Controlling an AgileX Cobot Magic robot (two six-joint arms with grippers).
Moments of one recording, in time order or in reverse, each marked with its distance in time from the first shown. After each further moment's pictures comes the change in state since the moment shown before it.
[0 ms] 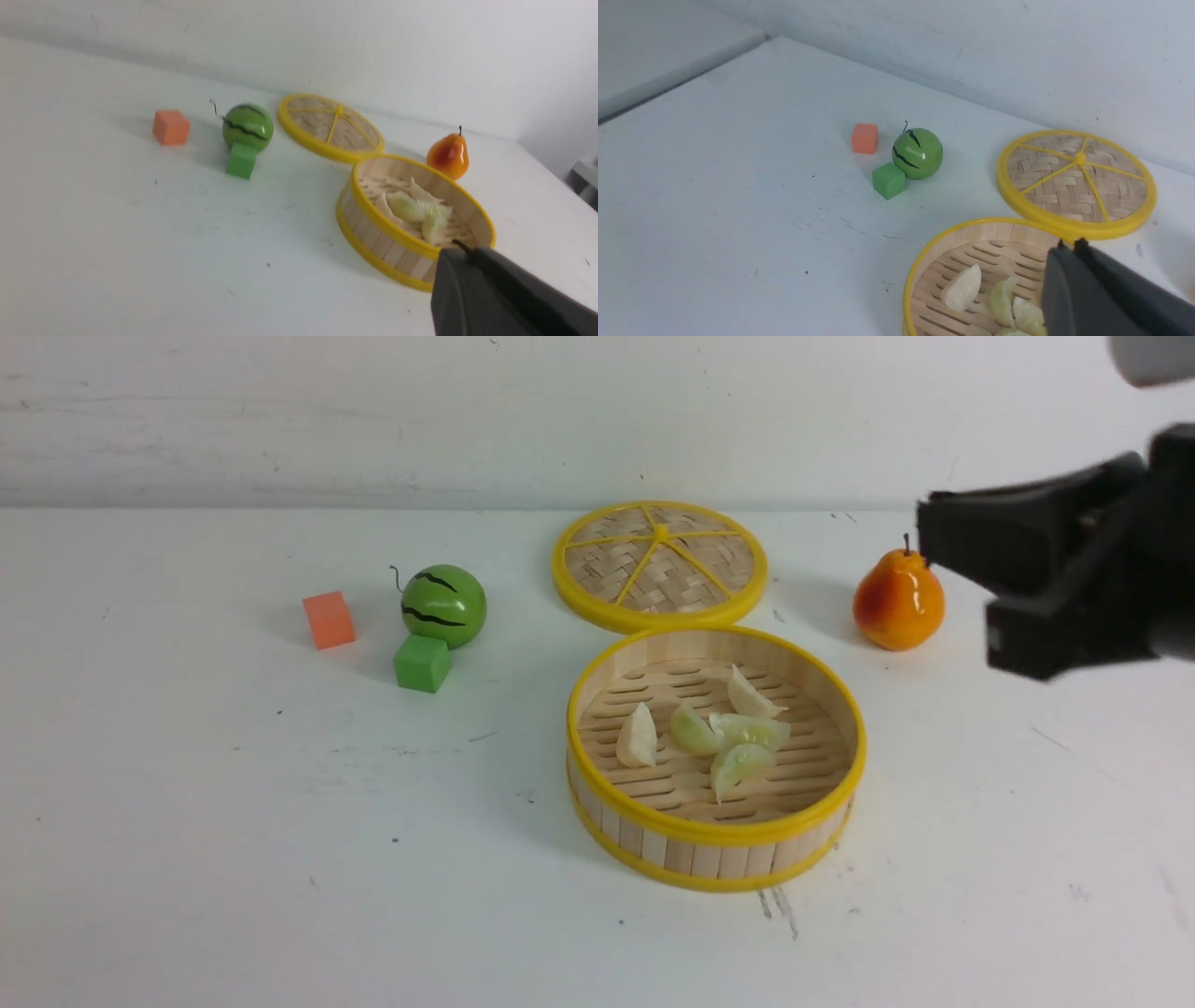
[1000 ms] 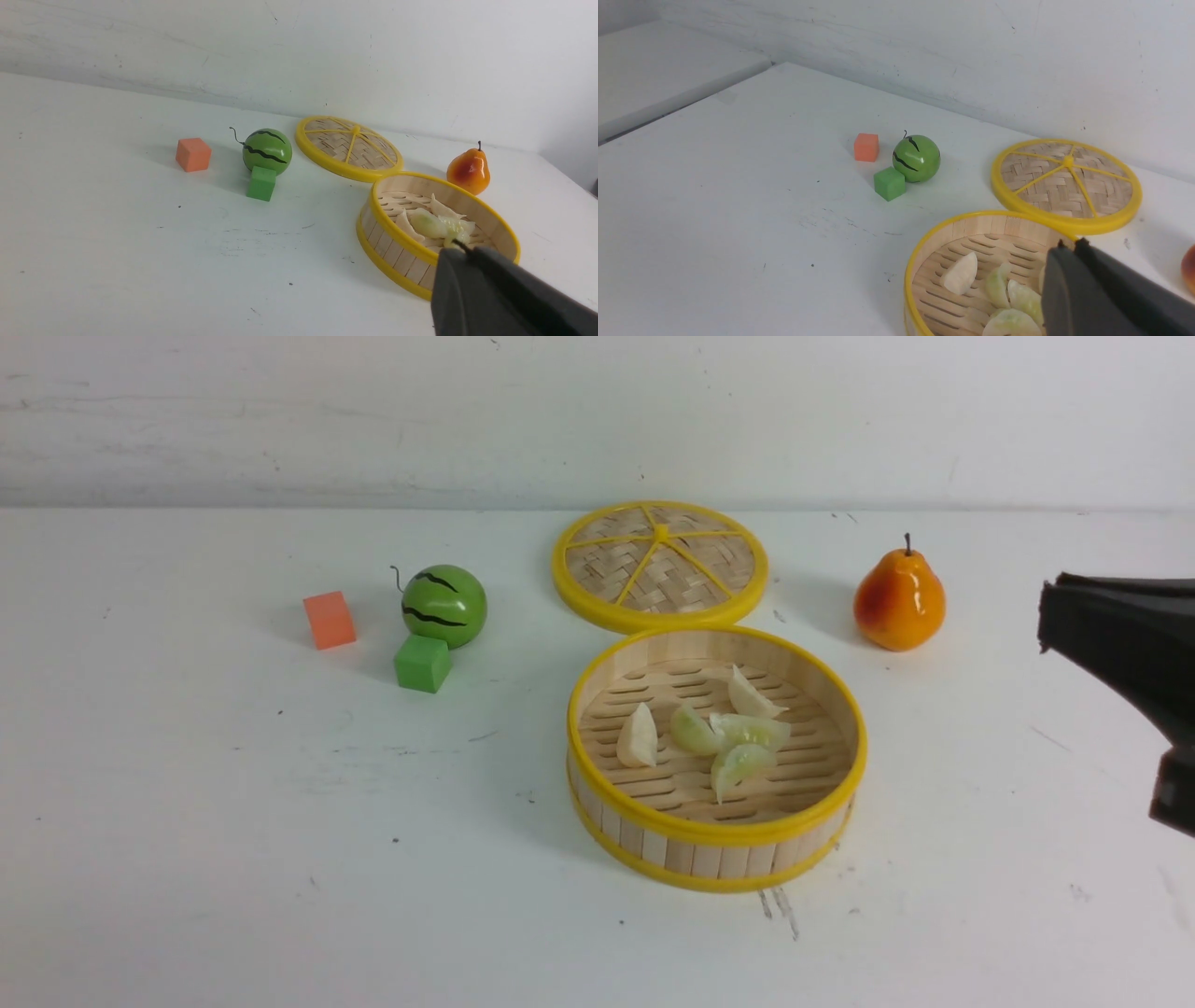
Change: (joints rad) right arm 0.000 -0.200 0.154 0.004 -0.016 -0.001; left arm 0.000 0.000 0.001 0.042 -0.002 0.002
